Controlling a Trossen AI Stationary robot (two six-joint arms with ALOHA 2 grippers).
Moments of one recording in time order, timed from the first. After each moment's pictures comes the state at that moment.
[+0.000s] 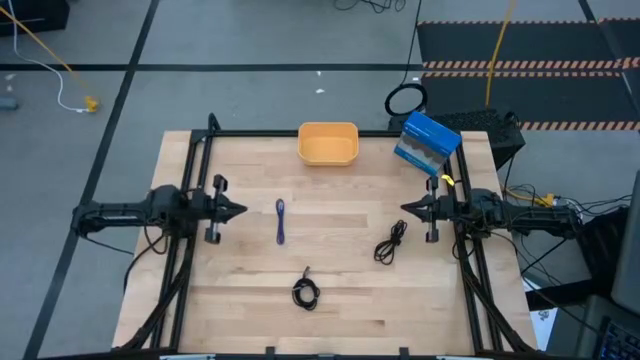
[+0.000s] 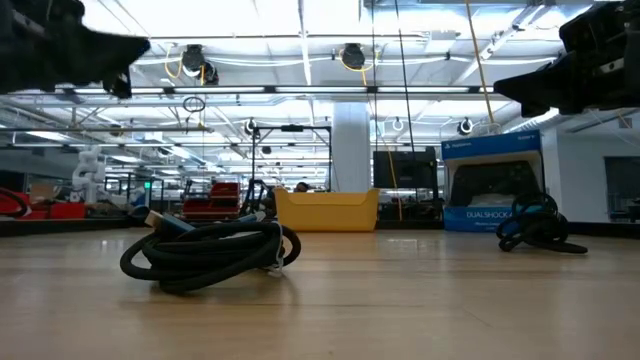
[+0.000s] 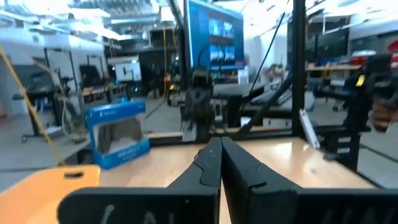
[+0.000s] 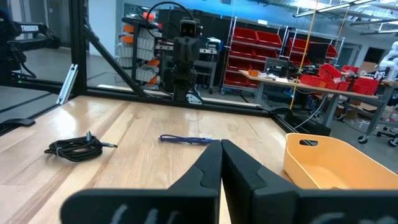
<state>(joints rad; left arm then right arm) 0.03 0.06 0.03 0.22 0.10 0.07 -0.03 0.00 0.01 0.03 0.03 -0.14</state>
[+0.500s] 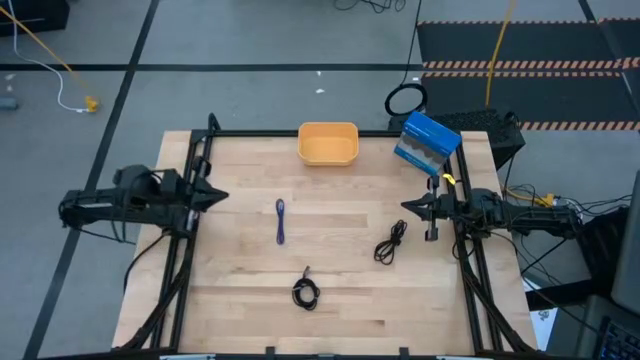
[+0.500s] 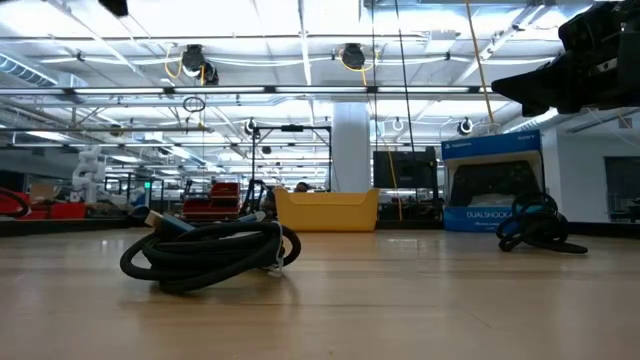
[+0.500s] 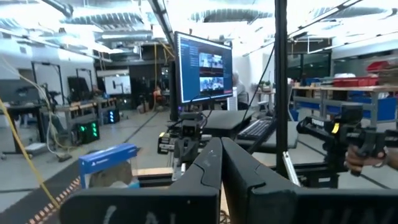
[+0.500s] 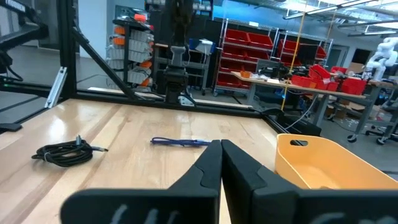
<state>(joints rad) 0.00 0.29 0.51 0.01 0.10 0.03 -0.03 0.00 0.02 0.04 0.06 -0.14</state>
